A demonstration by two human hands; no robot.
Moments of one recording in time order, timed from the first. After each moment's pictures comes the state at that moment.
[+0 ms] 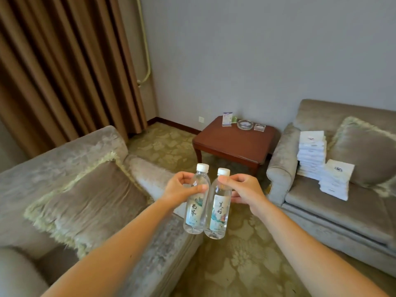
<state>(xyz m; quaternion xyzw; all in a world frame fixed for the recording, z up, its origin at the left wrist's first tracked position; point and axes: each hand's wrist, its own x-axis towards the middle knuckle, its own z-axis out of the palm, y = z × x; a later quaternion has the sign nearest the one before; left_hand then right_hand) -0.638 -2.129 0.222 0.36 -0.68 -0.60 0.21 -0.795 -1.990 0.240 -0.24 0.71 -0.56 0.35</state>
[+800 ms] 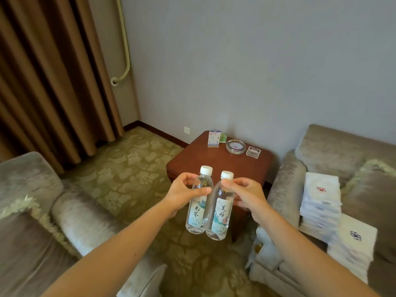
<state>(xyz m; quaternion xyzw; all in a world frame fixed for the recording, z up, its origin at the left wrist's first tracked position) -1.038 -2.368 0.196 0.35 -0.66 -0.63 0.22 -1.188 -2.227 0.224 -0.24 0.72 -0.56 0.34</state>
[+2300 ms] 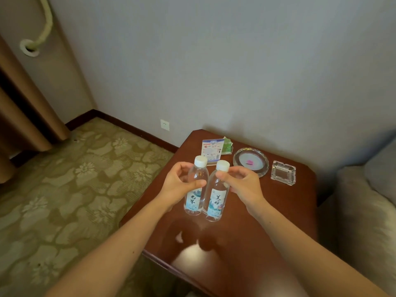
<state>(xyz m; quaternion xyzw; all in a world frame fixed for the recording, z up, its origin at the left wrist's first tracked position) -1.452 -2.843 -0.042 0.31 -0.66 -0.65 0.22 -1.588 -2.700 -0.015 -0.22 0.73 -0.59 0.27</state>
